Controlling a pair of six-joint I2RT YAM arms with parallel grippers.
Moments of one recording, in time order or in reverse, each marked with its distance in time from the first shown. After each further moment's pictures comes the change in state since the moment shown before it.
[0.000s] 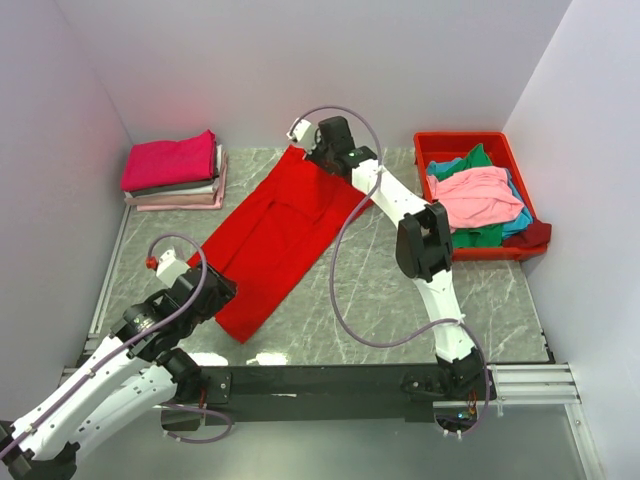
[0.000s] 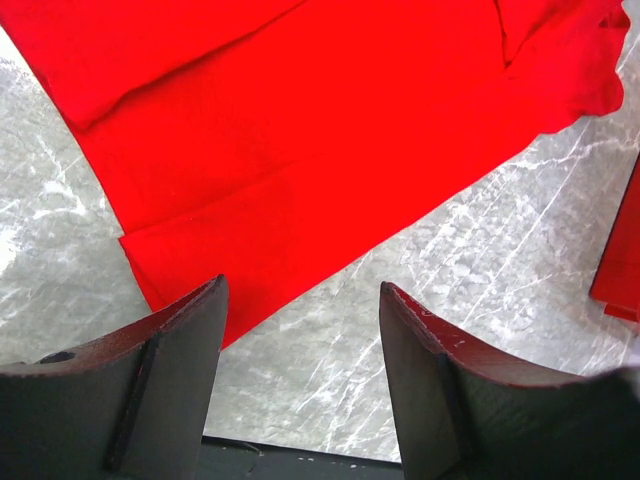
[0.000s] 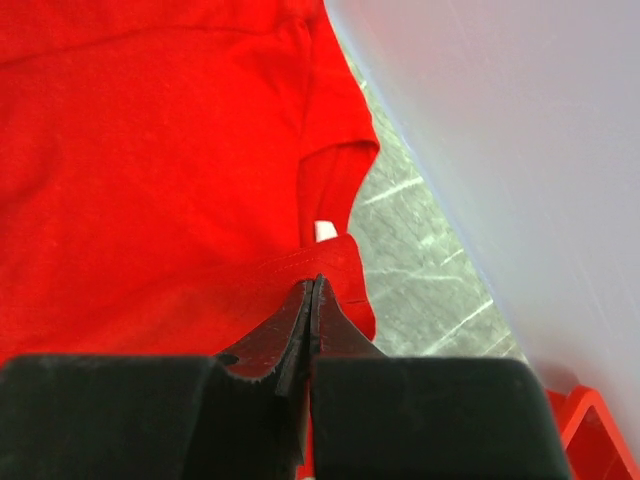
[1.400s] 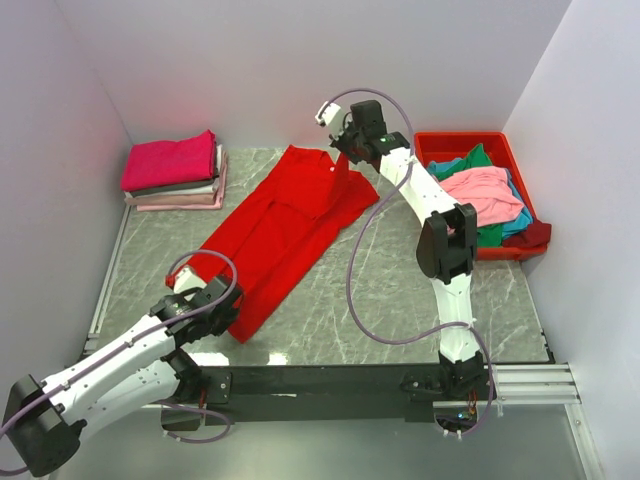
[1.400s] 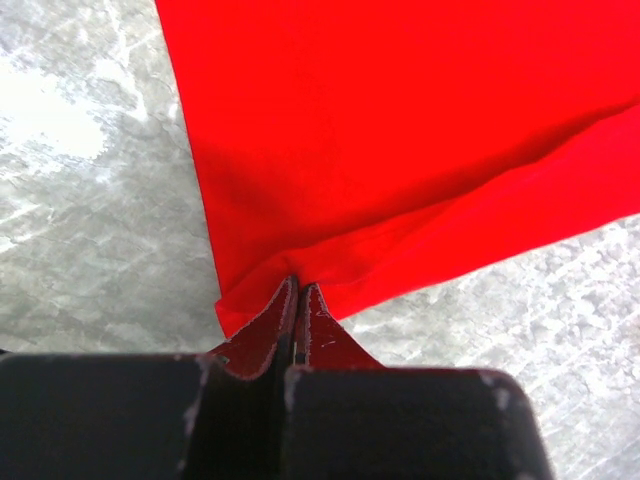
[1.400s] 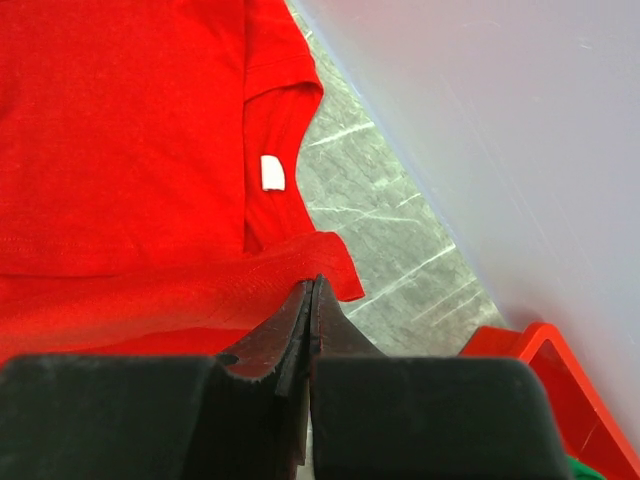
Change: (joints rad) left arm -0.033 0.217 -0.134 0.009 0.061 -0.272; right arm -0.104 -0.145 -0.061 -0.095 -0.105 0.000
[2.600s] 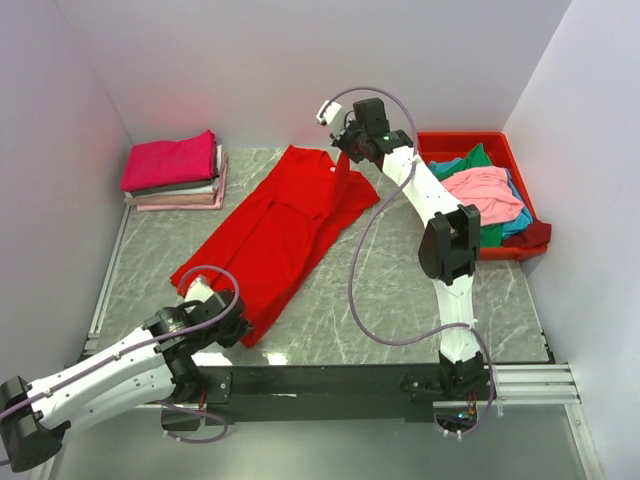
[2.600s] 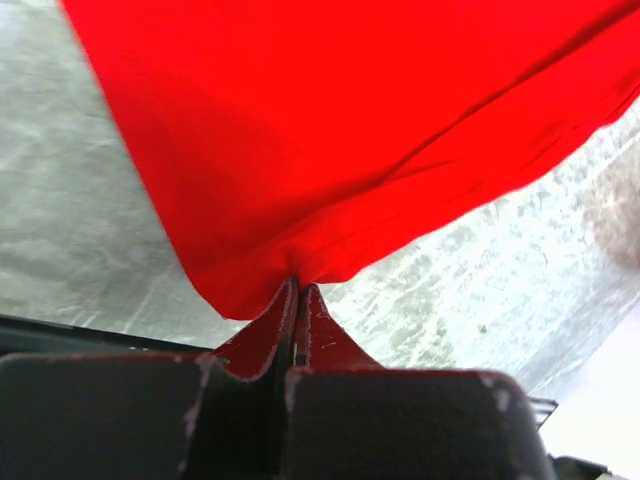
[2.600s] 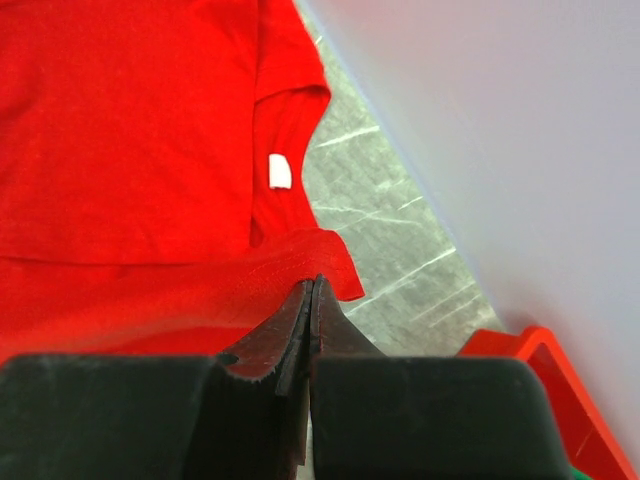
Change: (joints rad) left arm -0.179 -0.116 -0.047 0.042 0.118 -0.106; right arm -0.005 -0.031 0.000 -0.028 -0.038 -0.018
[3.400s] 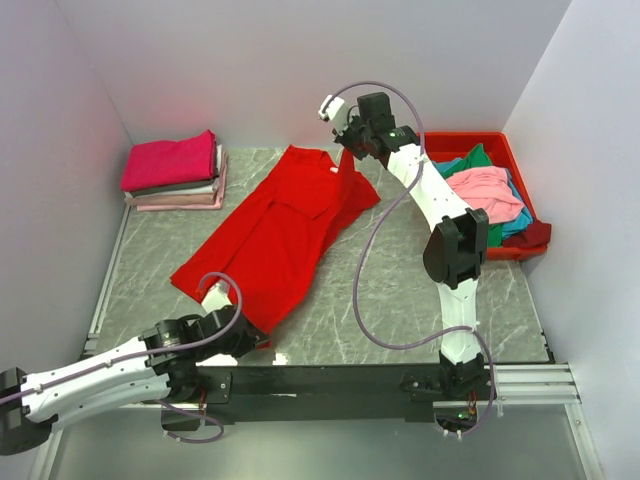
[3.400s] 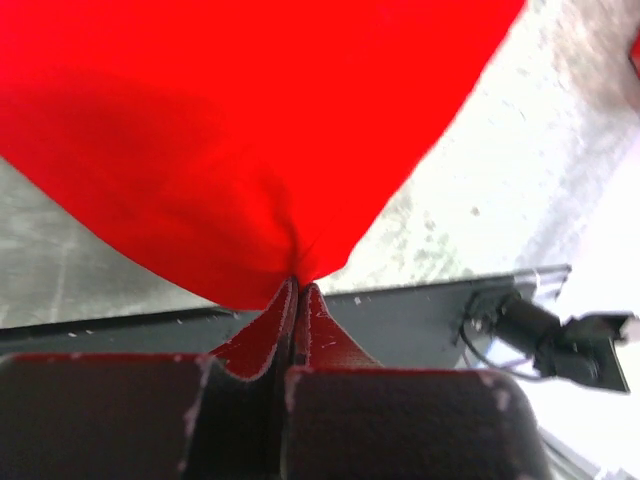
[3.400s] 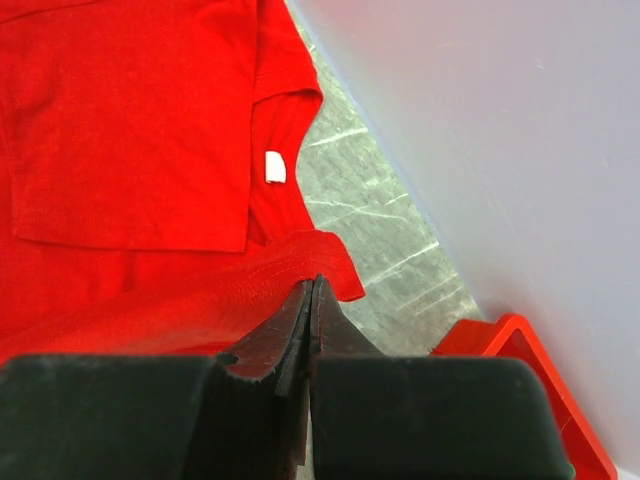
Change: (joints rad) left arm -0.208 -0.137 -0.092 0.146 0.027 0.077; right arm 0.000 -0.051 0.000 -0.045 -0.005 -0.015
